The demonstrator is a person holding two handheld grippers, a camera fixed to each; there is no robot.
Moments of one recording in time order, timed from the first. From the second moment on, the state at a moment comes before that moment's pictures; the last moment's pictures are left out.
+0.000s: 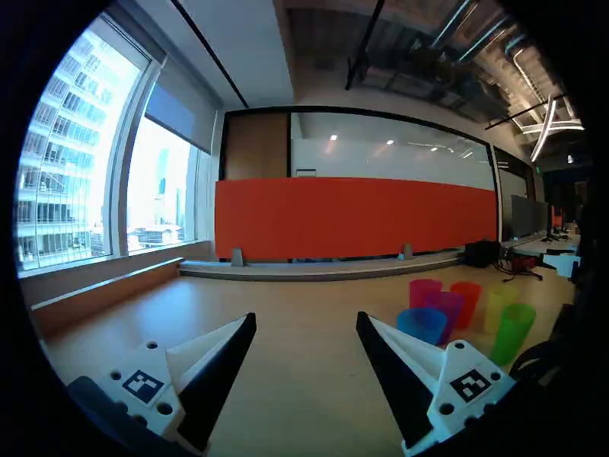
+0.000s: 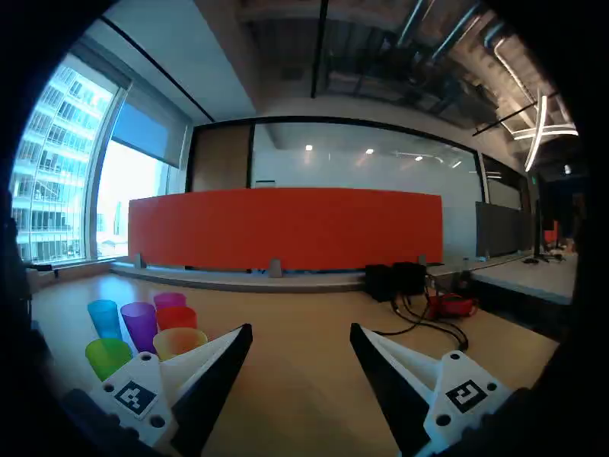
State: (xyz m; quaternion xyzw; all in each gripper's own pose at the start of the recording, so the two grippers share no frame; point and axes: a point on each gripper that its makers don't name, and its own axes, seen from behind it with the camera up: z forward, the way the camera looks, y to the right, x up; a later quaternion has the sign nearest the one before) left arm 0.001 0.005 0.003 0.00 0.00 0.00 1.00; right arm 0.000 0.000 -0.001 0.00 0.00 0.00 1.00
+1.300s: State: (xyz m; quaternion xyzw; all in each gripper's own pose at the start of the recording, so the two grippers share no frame) left arm 0.157 0.015 0.040 -0.07 -0.02 -0.01 1.00; right arm 0.157 -0.012 0.005 0.03 -0.02 -0.01 1.00
